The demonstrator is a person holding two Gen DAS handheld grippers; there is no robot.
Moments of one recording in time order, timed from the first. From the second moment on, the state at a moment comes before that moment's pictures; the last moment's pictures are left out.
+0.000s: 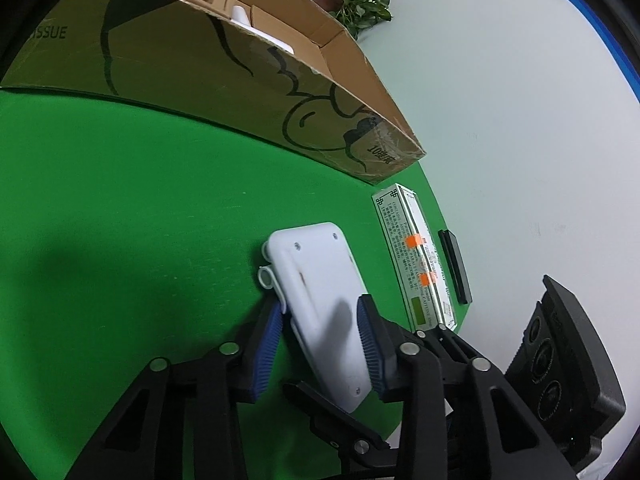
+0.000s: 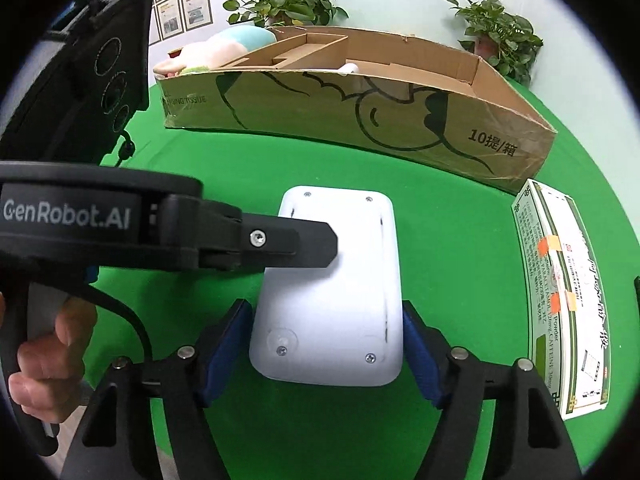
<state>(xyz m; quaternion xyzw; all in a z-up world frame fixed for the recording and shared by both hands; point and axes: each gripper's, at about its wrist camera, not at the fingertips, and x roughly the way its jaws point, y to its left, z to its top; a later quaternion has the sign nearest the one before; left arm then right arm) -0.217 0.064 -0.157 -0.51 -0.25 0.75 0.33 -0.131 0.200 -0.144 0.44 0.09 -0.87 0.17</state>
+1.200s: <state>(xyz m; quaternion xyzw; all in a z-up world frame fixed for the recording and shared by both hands) -0.203 0.063 -0.150 -0.51 -0.24 0.76 0.32 -0.129 0.203 -0.145 0.44 0.08 -0.88 0.16</state>
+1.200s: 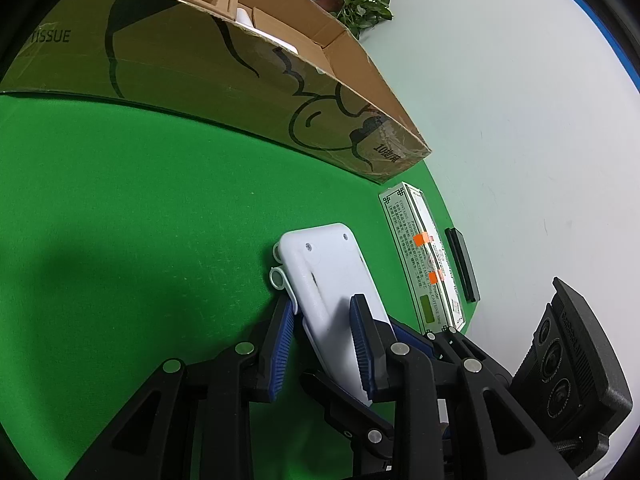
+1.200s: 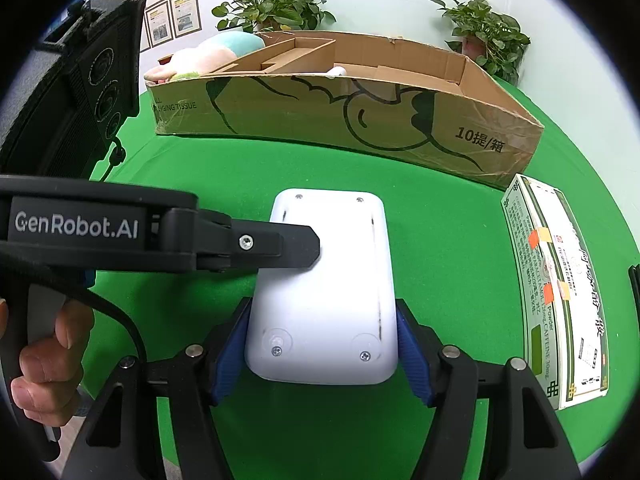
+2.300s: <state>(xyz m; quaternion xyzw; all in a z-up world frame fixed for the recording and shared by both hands) -0.196 0.061 -0.130 -0.49 -0.21 0.77 0.33 -0.120 0.211 -0.129 0.42 0.05 -0.90 0.15</state>
